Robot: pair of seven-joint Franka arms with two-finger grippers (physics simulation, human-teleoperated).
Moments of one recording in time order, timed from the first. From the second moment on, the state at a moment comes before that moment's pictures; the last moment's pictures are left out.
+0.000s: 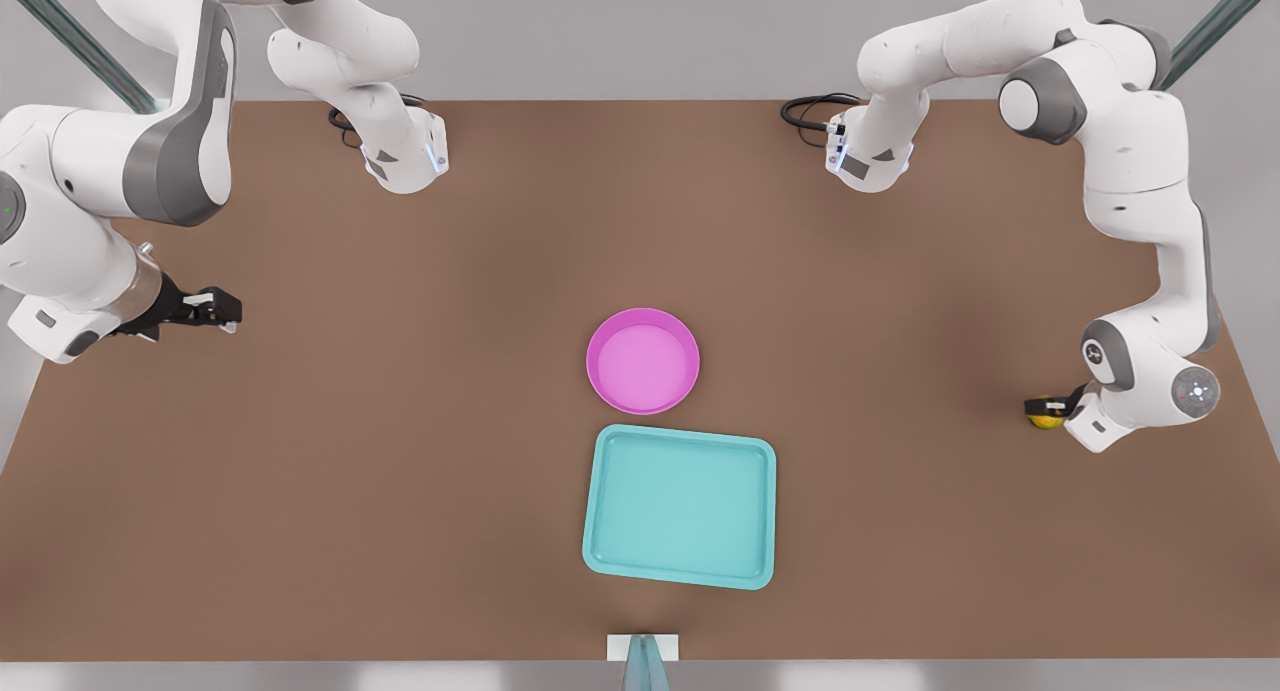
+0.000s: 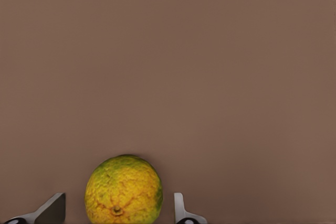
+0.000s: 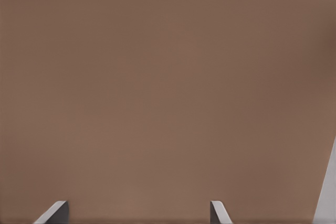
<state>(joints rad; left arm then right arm) 0.32 0.70 0.07 -1.68 0.06 2.22 0.37 0.15 0.19 -0.17 -1.37 -0.11 1.47 -0.20</state>
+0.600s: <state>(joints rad) 0.32 0.73 0.07 -1.68 0.05 2.26 0.44 0.15 0.20 -0.17 -1.37 -0.11 1.47 -0.22</state>
